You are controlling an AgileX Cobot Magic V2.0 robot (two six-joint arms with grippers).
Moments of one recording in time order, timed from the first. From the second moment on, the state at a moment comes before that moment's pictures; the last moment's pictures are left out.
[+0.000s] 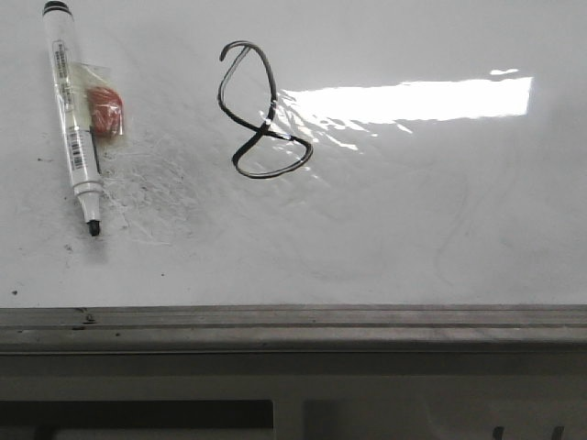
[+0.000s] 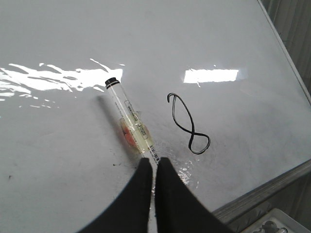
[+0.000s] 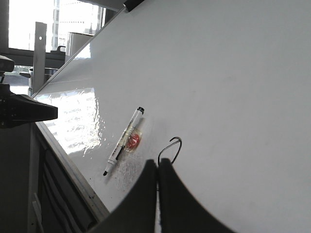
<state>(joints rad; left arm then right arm) -0.67 0.01 -0.06 -0.10 0.01 -0.07 0.93 0.00 -0.27 -0.49 0.20 0.26</state>
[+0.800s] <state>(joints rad) -0.10 0.00 -0.01 -0.01 0.24 -0.07 0.93 0.00 -0.27 -0.49 0.20 0.26</state>
